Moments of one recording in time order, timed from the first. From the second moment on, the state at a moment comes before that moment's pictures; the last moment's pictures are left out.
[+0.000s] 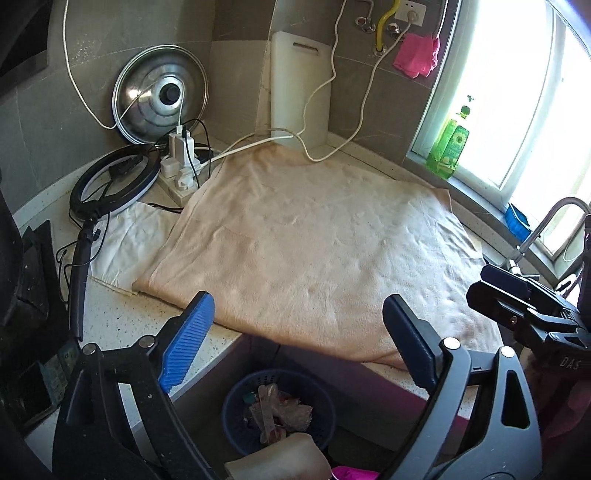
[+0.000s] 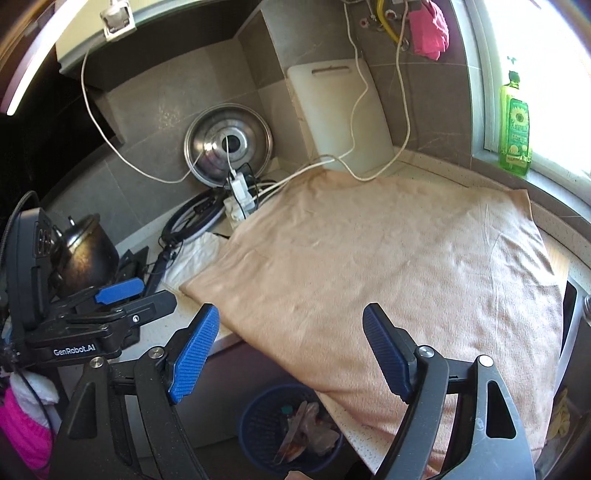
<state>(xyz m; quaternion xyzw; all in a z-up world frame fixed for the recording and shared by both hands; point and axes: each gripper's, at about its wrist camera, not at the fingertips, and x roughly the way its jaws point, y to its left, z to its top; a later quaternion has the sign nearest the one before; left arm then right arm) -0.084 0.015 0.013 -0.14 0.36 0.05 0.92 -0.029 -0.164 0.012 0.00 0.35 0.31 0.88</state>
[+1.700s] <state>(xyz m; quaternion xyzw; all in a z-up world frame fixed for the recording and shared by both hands) -0.086 0.015 0.028 -0.14 0.36 0.05 0.92 -0.025 -0.169 0.024 0.01 0.34 0.32 0.88</state>
